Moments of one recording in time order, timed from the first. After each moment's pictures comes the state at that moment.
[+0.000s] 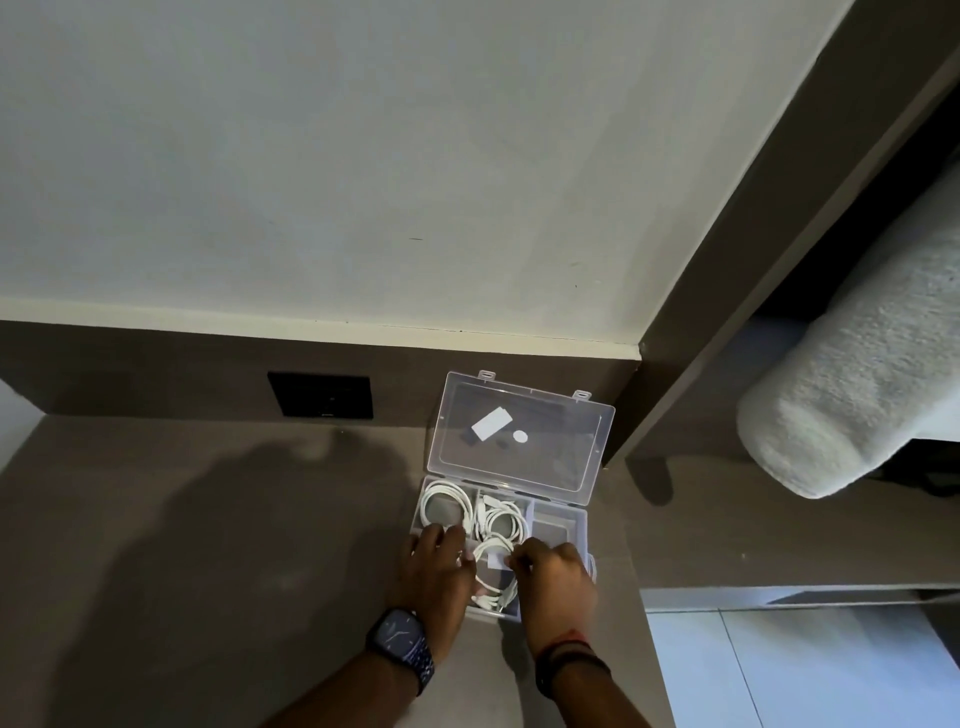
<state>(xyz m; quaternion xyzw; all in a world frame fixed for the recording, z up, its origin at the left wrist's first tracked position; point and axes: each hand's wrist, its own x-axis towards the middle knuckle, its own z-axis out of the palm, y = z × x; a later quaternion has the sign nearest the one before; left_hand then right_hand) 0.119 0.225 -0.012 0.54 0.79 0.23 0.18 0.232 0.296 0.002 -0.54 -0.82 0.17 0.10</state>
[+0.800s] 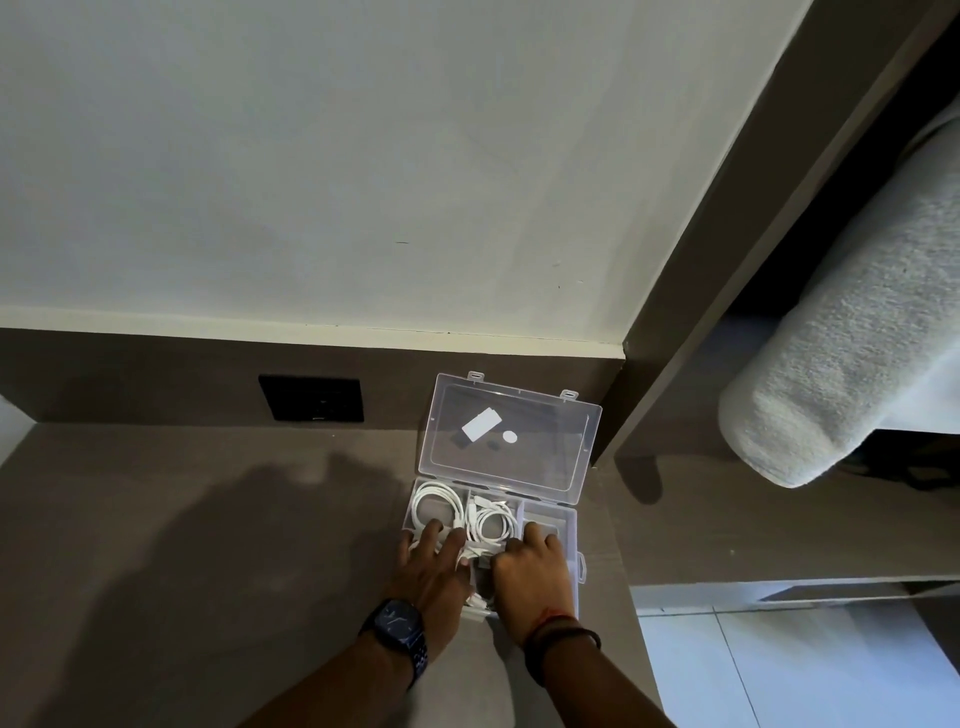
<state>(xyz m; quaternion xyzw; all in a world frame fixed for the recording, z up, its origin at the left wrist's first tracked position) 0.121 0.225 -0.019 0.62 0.78 0.04 -0.01 0.227 0.302 0.005 -0.36 -0.93 -0.02 -0.10</state>
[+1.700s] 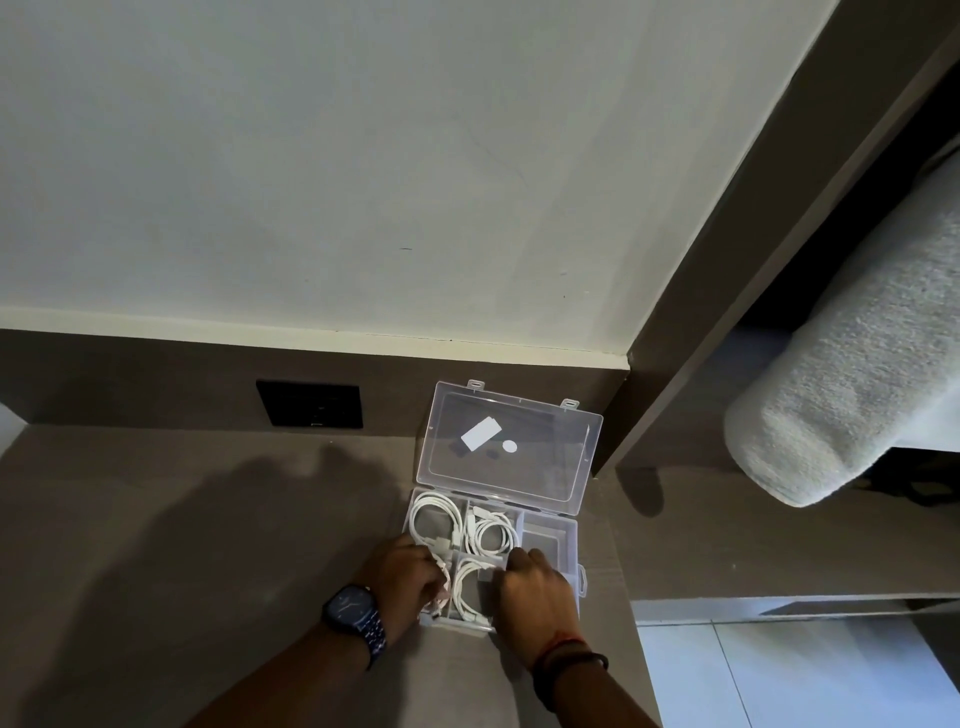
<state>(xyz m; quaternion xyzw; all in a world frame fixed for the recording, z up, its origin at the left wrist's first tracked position) 0.068 0.226 -0.024 0.66 0.72 0.14 0.18 0.233 0.303 0.004 -0.35 -0.93 0.03 -0.09</state>
